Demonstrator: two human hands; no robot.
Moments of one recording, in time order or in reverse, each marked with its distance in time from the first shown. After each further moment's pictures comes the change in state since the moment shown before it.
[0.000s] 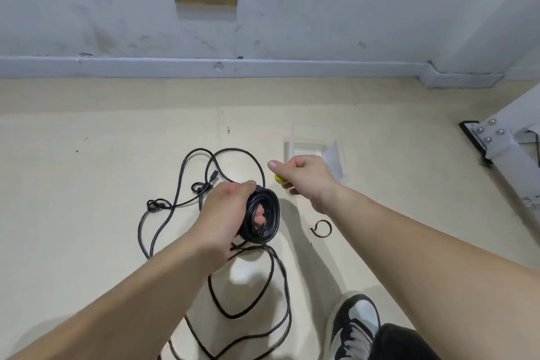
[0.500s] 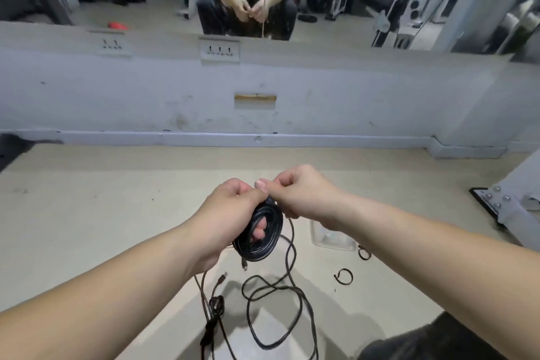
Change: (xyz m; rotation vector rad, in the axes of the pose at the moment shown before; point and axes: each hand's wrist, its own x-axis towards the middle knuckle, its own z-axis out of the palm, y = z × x) left_hand -0.171 0.118 -0.070 0.231 -0.039 0.300; right_hand -0.176 -0.179 0.039 -0.301 -0.263 -0.418
